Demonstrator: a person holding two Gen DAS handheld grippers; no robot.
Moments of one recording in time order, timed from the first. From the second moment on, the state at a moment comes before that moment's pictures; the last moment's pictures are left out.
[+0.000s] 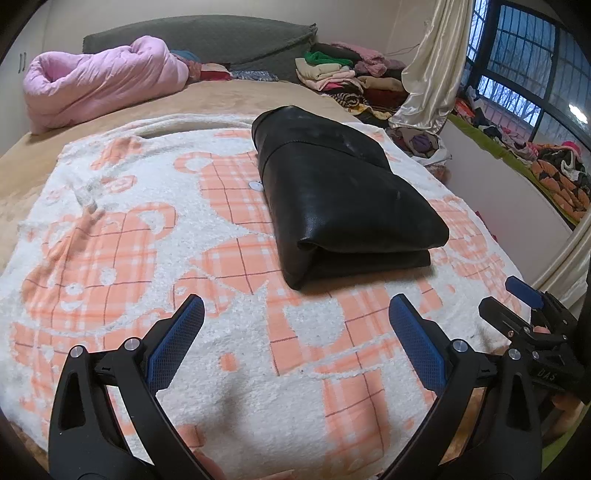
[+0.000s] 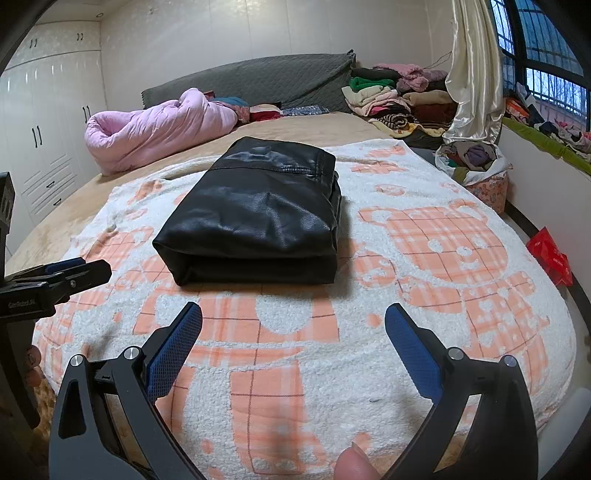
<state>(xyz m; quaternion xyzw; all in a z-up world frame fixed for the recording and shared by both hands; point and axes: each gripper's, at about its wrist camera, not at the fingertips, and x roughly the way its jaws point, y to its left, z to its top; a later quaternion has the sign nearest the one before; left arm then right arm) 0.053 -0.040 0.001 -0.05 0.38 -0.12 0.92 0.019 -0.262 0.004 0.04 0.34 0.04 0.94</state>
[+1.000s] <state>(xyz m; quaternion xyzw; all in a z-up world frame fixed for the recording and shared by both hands) 0.052 -0.039 0.003 -0.04 0.38 -0.12 0.92 0.018 -0.261 0.007 0.03 0.33 0.04 0.94</state>
